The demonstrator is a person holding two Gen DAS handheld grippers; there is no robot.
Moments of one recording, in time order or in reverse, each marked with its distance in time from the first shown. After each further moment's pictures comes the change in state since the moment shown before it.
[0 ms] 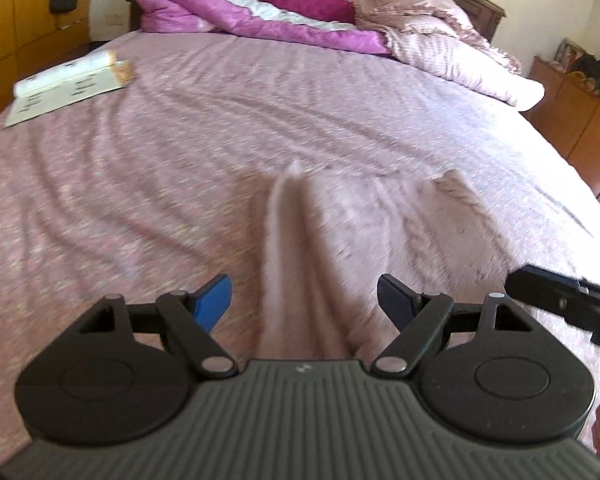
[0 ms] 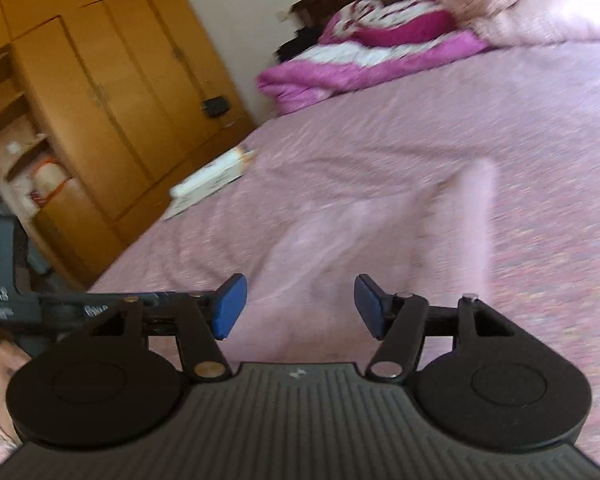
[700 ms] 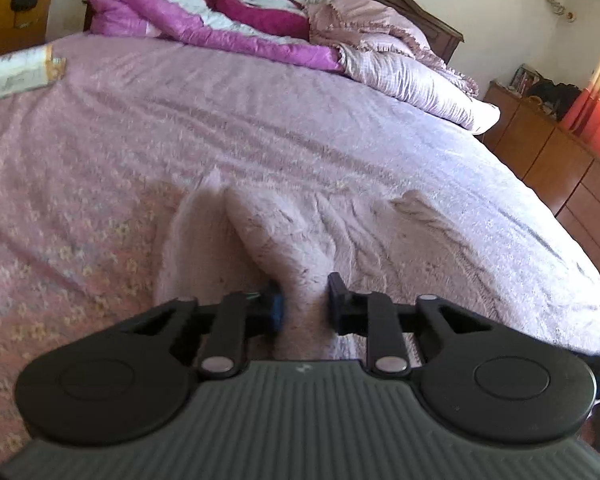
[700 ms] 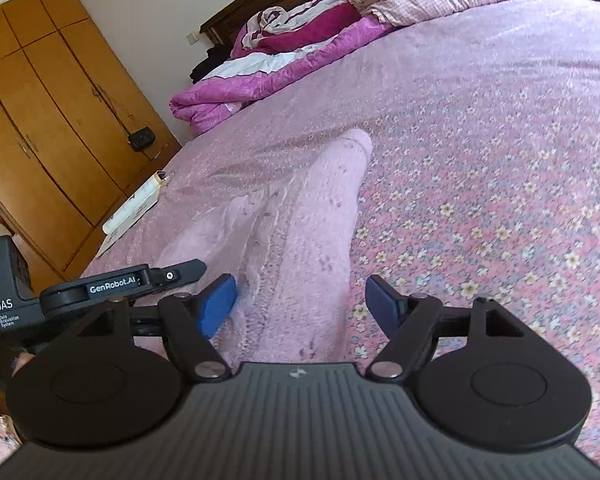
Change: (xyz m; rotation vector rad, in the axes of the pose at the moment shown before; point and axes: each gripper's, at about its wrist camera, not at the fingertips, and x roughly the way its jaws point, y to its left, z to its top) left arm 0.061 -0.016 0.001 -0.016 -0.086 -0.171; right arm 0.010 -0.073 -0.026 0.203 -0.027 -0.145
